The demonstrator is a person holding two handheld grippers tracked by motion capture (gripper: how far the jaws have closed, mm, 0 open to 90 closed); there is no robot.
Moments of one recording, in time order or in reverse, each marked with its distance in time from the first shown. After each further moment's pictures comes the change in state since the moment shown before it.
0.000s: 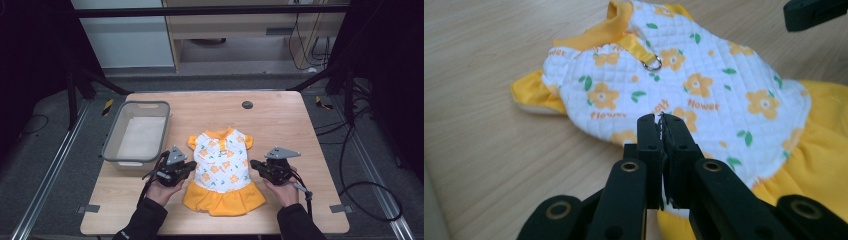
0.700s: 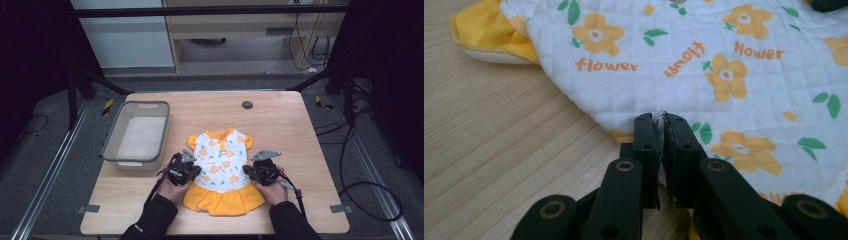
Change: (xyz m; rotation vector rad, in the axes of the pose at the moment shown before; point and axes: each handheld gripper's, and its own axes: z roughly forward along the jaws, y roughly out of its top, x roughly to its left) left arm 0.010 -0.027 0.050 0.160 0.009 -0.003; right arm 0.004 -0.016 0.042 0.149 -0.010 -0.048
